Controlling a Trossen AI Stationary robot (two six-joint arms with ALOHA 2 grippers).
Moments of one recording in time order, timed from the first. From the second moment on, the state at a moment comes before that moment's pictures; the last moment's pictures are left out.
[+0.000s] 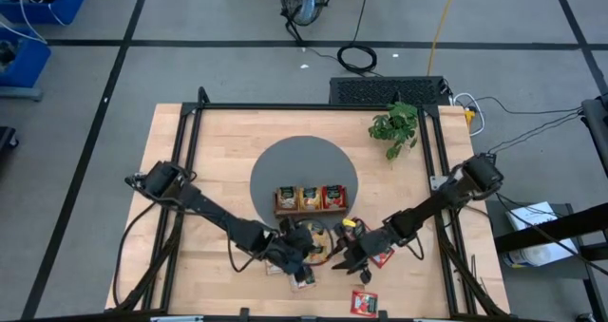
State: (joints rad) left arm -0.49 1.97 1.28 -0.12 -0.43 -0.70; right arm 0.53 1.77 0.65 0.69 0.10 -0.18
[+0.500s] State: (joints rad) left arm -0.56 1.97 1.34 -0.18 -0.53 -0.66; right arm 0.52 1.67 0.65 0.64 0.11 -0.06
